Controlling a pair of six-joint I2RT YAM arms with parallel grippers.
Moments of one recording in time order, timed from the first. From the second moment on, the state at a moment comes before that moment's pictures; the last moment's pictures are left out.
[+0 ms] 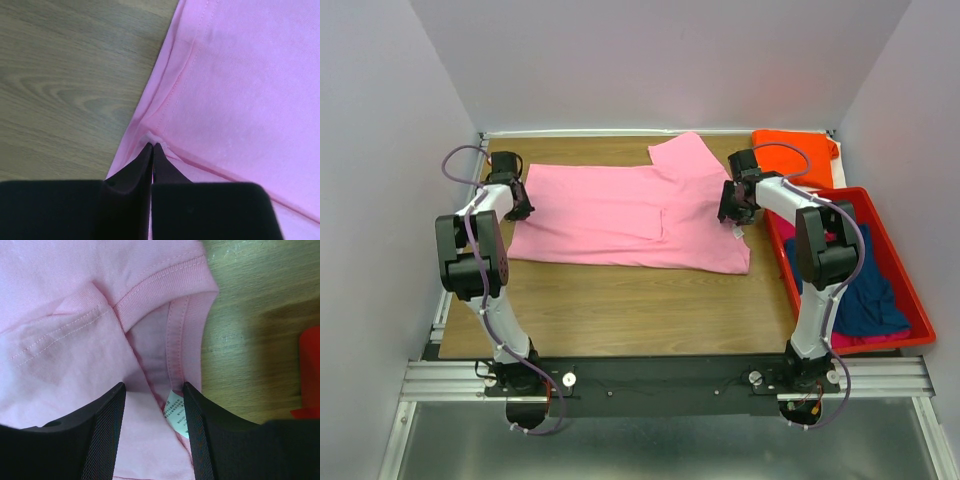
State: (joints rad) left arm 0.14 1.90 1.30 -0.39 -0.10 -0.23; right arm 0.24 2.01 1.41 -0.53 0.12 0.43
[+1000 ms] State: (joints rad) left arm 0.04 1.84 1.35 -0.34 -0.04 -0.23; right arm 0.28 1.94 1.43 -0.55 0.07 0.36
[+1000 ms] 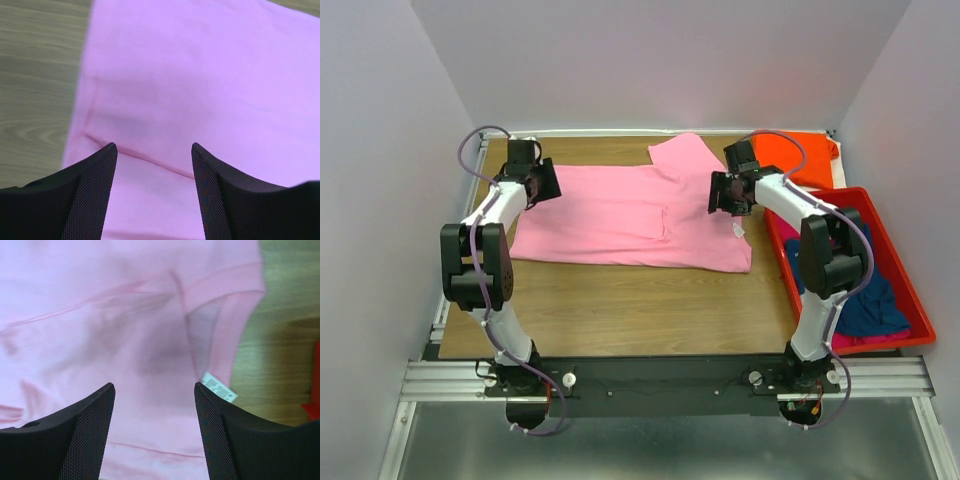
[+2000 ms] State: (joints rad) left arm 0.05 1.63 0.82 -0.06 0.27 -0.35; right arm 0.31 1.80 1.11 -0.44 -0.24 0.40
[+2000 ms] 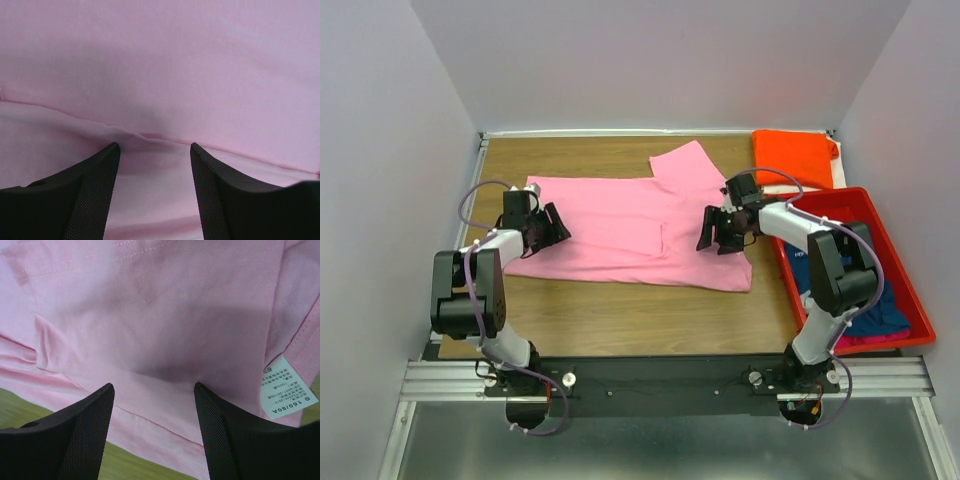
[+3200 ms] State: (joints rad) left arm 0.11 1.76 1.29 -0.39 0.10 -0.35; right arm 0.31 2.02 1.71 -0.70 0.05 0.35
